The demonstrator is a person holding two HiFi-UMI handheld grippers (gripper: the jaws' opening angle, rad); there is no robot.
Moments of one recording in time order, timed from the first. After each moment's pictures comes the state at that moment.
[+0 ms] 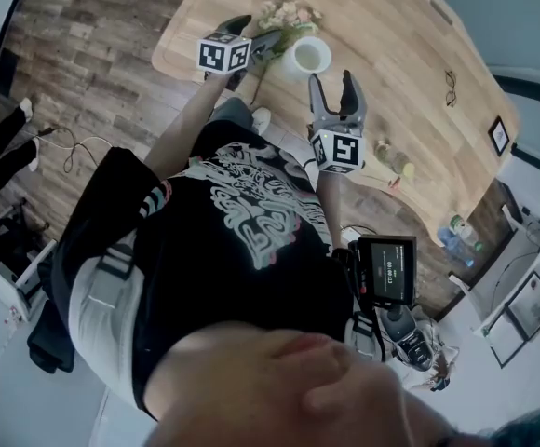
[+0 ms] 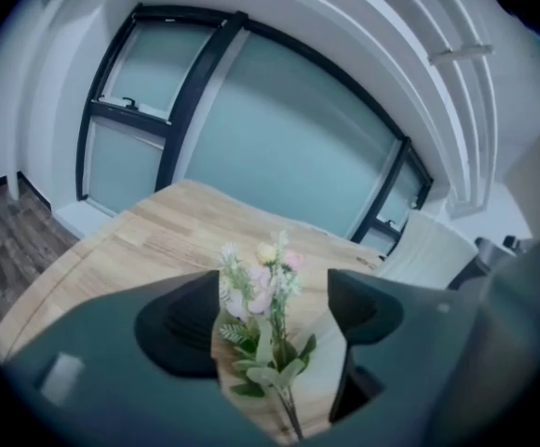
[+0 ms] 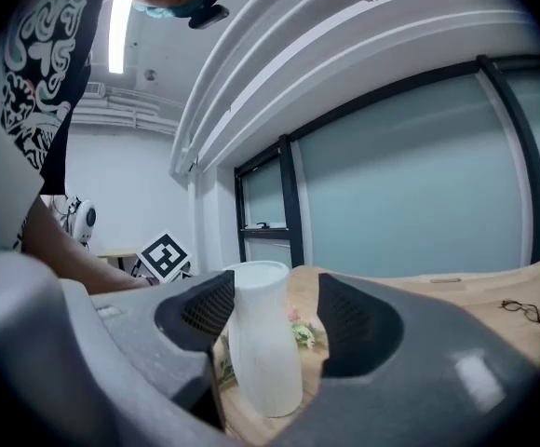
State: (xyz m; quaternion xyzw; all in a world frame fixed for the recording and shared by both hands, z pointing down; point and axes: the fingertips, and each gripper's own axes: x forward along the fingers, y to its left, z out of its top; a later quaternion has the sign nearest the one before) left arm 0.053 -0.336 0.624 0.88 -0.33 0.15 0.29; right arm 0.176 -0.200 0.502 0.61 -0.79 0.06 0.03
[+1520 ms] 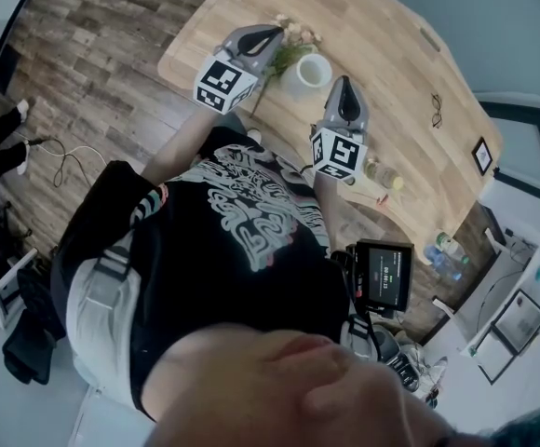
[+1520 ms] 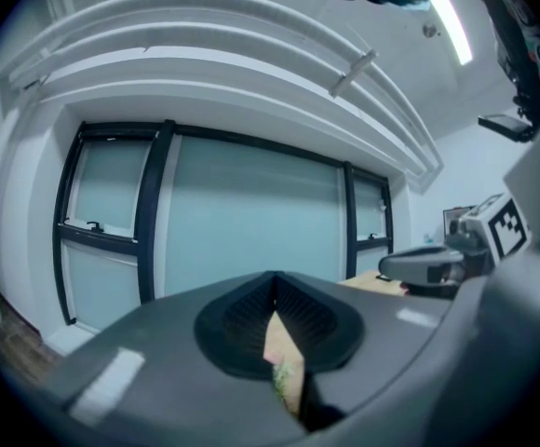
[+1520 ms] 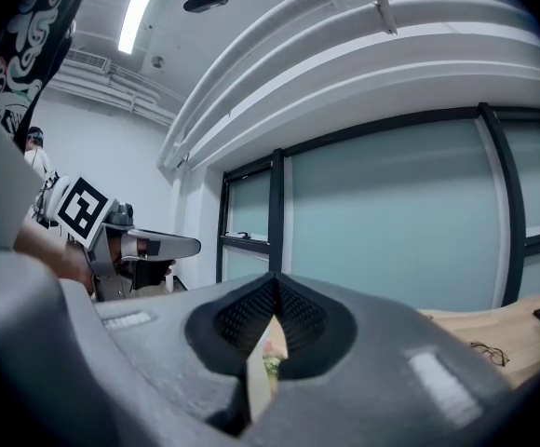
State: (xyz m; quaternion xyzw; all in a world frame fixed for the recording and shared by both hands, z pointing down) left arm 0.063 -0.306 0.461 0.94 -0.32 0.04 0.01; right arm 0.193 -0.226 0.460 0.66 -0.75 0.01 0.05
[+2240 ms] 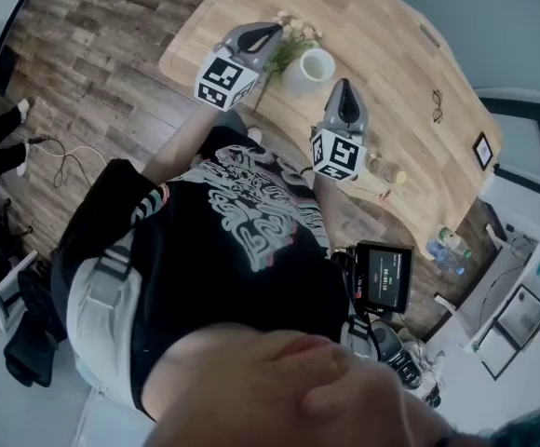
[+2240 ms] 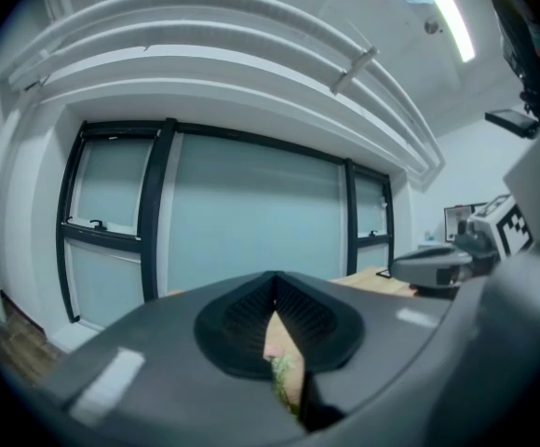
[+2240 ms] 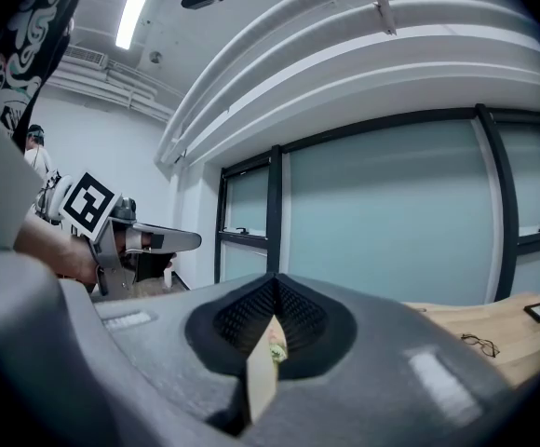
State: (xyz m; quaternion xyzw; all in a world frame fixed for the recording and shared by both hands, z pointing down) left arm 0.060 -0.312 0.468 0.94 -0.33 0.05 0.02; right arm 0.196 -0.219 0.473 0.67 -0.74 0.02 0.05
